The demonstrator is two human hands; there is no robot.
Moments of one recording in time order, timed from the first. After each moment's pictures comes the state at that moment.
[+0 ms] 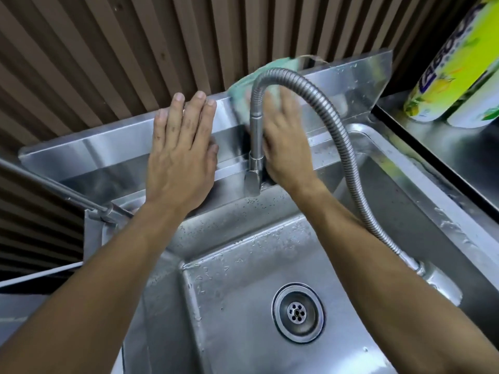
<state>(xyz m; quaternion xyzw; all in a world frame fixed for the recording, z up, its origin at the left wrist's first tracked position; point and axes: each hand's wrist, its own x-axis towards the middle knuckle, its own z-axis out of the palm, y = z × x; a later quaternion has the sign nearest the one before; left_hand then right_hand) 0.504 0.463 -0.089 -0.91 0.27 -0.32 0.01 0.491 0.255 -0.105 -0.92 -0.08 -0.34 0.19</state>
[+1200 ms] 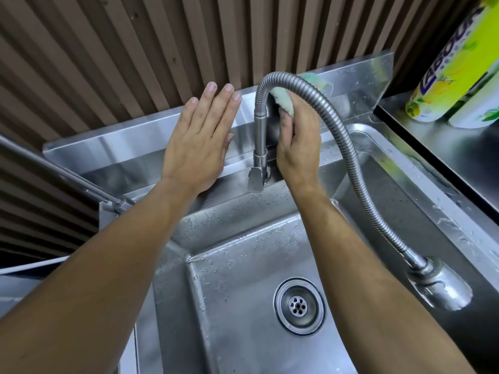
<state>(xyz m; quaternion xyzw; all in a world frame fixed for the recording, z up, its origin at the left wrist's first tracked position) 0.523 0.454 -0.081 -0.88 0.34 -0.33 0.06 0.482 0.262 -0.103 -0.82 0.07 -0.35 0.45</state>
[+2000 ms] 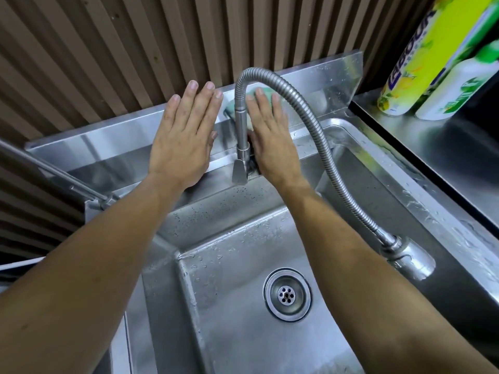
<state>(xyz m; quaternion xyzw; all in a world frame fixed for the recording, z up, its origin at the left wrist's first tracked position) 0.522 0.453 -0.082 -0.89 0.34 -0.30 0.05 0.469 0.258 -0.120 -0.92 -0.03 -0.29 0.27</state>
